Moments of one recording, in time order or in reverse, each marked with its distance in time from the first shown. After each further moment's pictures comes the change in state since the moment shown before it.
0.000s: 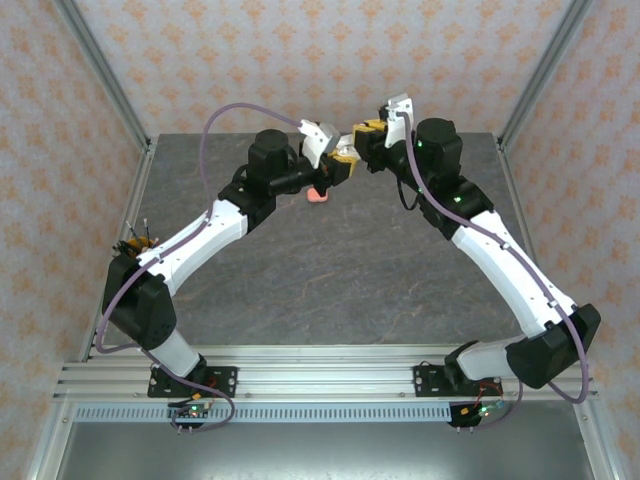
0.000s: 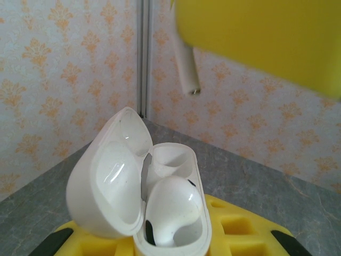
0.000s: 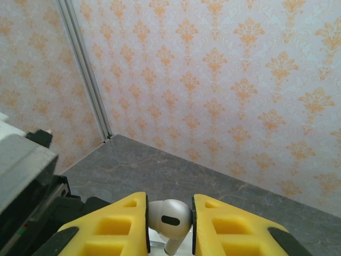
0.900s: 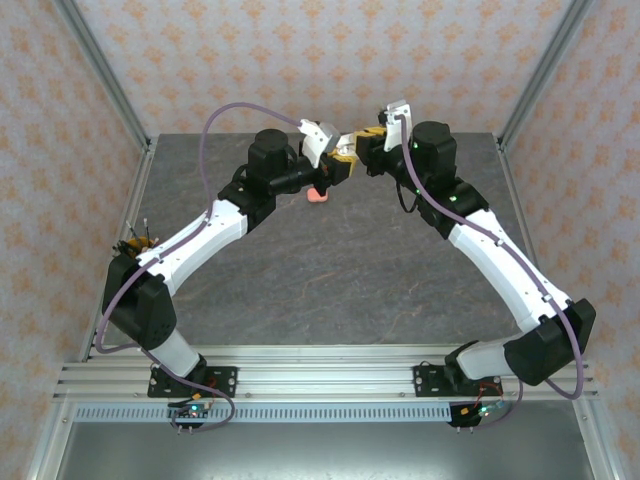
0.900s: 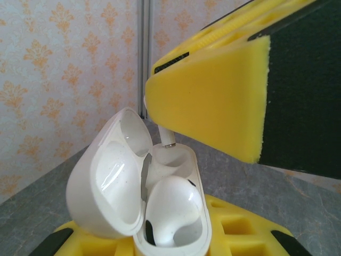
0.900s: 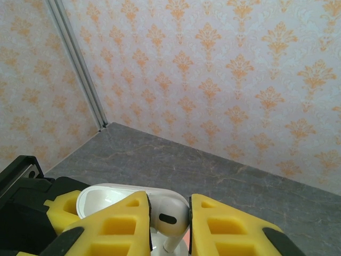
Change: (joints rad) left arm 0.000 0.000 0.002 0.000 -0.002 0.003; right arm -0.022 0.013 -0.038 0.000 -0.008 0.031
